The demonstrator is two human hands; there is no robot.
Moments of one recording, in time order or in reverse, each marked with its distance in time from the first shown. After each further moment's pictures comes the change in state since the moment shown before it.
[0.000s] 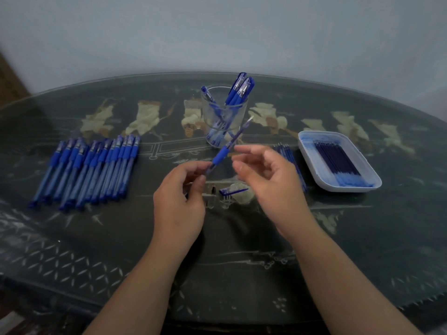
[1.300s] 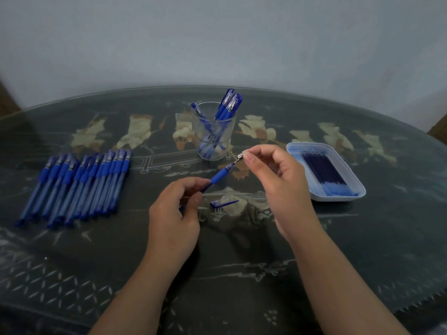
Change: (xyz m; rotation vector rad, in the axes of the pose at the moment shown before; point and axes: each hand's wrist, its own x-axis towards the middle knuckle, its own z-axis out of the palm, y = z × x) left_hand -0.001 -0.002 0.001 0.042 -0.064 0.074; right_hand 0.008 -0.015 -0.015 0.068 0.159 -0.071
